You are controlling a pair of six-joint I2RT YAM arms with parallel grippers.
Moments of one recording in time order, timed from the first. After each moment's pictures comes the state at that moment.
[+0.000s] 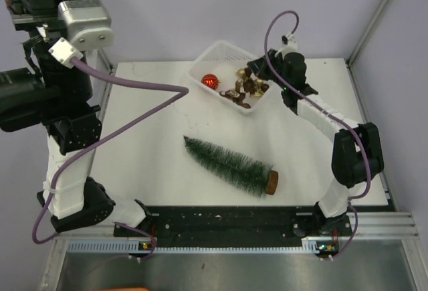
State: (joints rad) left arm -0.82 1.45 2.42 0.24 -0.21 1.47; right arm 0.33 1.69 1.22 0.34 -0.21 0.66
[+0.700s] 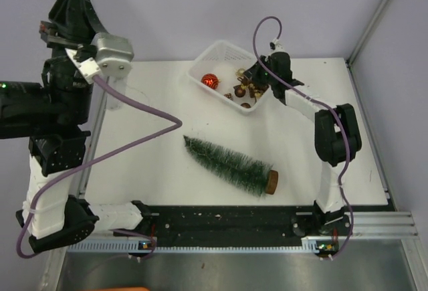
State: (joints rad) left arm -0.82 1.21 2.11 -0.05 -0.25 1.37; right arm 0.32 1.99 1.50 0.19 -0.21 0.66
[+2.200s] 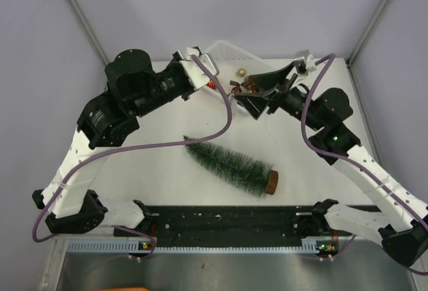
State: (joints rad) left arm -0.84 1.32 2.00 -0.72 0.04 0.62; right arm 0.61 1.02 1.06 0.26 -0.38 0.40
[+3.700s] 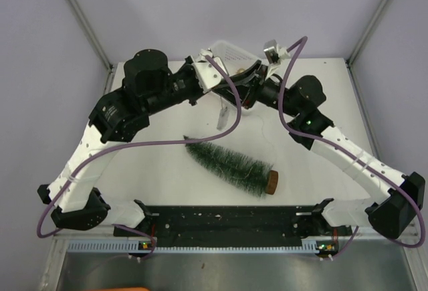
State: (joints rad) left arm -0.84 1.36 1.98 -0.79 0.09 0.57; right arm 0.70 1.25 1.19 0.45 -0.53 0.53
